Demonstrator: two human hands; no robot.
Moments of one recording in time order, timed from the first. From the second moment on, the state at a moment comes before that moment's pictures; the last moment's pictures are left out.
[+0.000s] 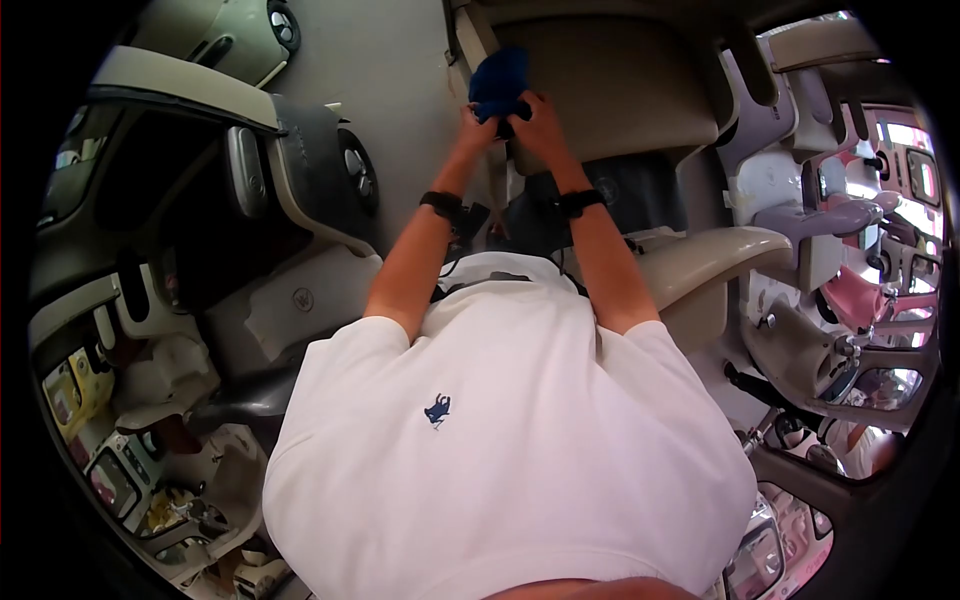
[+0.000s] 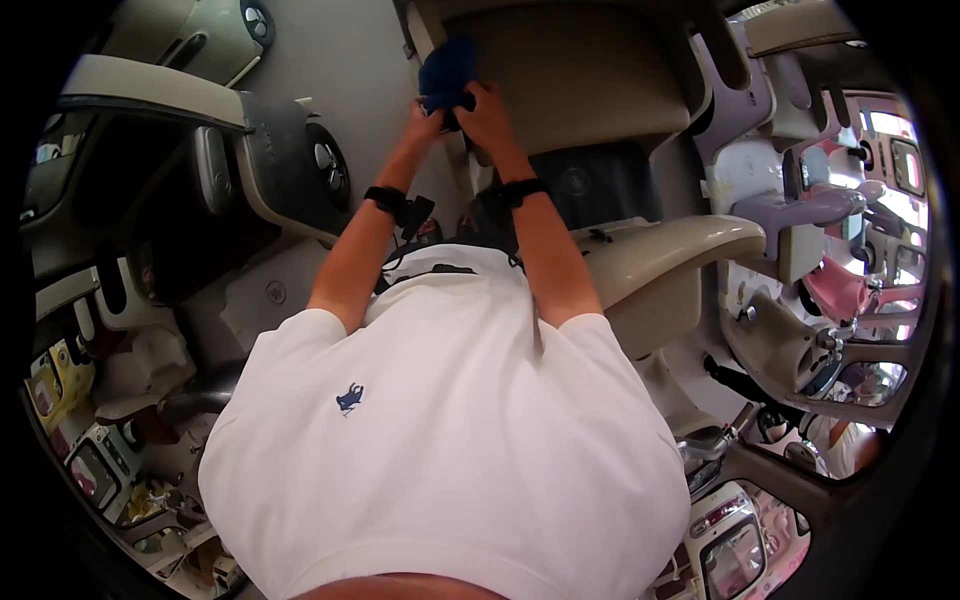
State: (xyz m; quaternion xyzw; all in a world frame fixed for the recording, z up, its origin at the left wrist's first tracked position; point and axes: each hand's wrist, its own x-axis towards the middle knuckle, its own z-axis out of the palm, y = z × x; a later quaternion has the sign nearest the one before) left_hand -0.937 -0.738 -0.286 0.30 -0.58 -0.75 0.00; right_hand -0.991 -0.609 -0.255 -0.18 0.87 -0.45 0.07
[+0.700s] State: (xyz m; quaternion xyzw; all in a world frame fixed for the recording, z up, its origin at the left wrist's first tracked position) left_hand -0.926 -0.720 -0.275 0.26 -0.54 -0.80 0.01; right_hand -0.966 -0.606 -0.263 -0.23 0.92 -0.33 0.01
